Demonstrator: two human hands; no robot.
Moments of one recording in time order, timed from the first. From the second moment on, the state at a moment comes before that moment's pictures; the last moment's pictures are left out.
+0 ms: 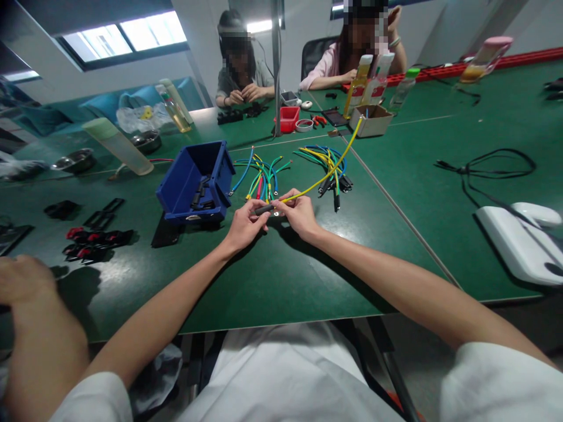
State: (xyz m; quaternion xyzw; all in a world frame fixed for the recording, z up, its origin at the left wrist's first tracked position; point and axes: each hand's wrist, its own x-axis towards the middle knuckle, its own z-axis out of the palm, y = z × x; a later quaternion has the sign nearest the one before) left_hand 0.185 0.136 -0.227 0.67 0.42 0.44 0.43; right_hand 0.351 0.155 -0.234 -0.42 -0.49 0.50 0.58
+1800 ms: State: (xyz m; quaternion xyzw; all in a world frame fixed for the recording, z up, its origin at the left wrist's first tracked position) left_hand 0.180 0.147 -0.231 0.58 0.44 0.51 0.45; right_hand 0.354 0.154 -0.230 -0.42 -0.45 0.53 0.58
